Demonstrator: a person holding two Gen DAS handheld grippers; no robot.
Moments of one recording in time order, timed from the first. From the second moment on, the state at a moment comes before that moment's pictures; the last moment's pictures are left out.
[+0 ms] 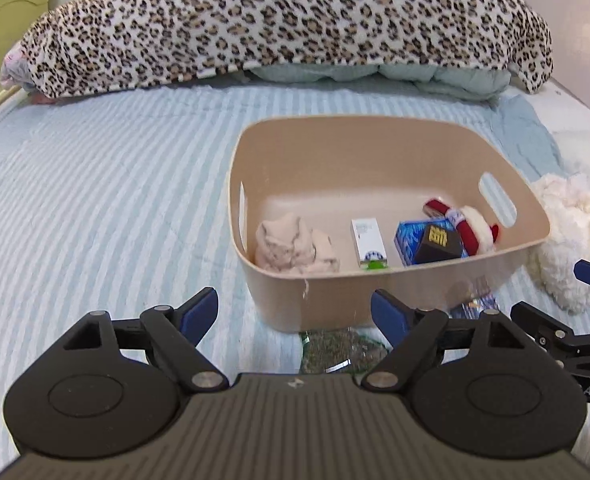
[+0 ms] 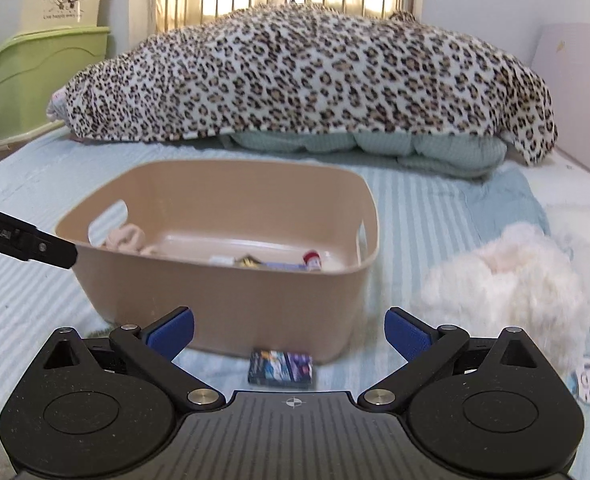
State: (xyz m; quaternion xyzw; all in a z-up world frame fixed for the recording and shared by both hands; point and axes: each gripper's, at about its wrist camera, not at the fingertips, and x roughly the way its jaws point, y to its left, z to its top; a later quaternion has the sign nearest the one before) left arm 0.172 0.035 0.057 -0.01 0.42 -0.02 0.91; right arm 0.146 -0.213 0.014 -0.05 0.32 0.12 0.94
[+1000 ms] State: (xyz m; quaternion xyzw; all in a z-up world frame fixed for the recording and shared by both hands) left arm 0.214 0.000 -0.035 0.02 0.51 -0.07 0.86; right arm 0.196 -0.204 -0.065 -0.02 0.43 0.14 0.89
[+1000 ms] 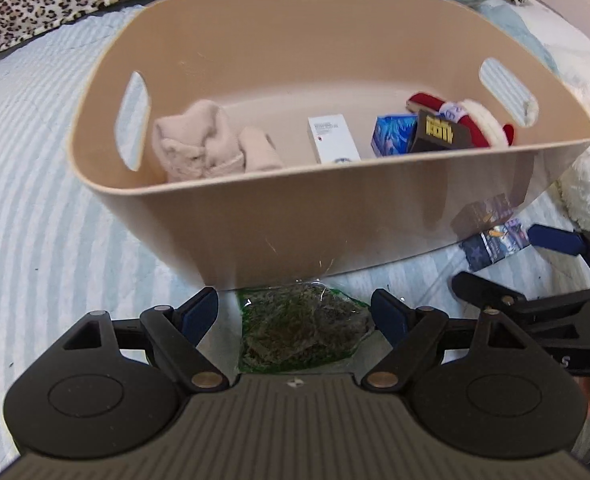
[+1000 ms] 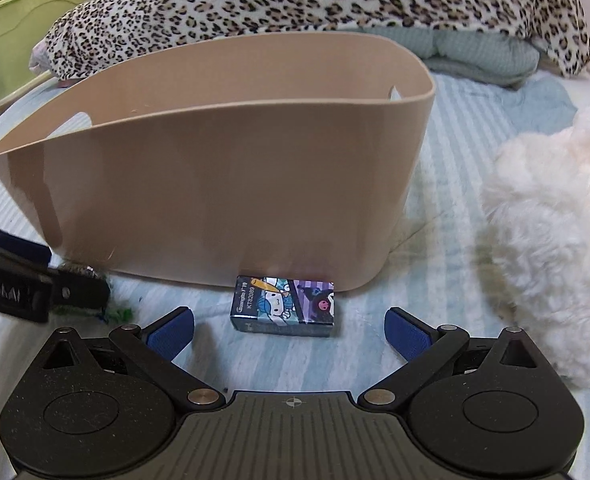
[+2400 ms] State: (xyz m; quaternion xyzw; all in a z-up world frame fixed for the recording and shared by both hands) left arm 0.178 0.034 0.043 -0.02 0.48 -0.09 0.87; right arm 0.136 -0.208 0.014 -0.04 0.31 0.15 0.94
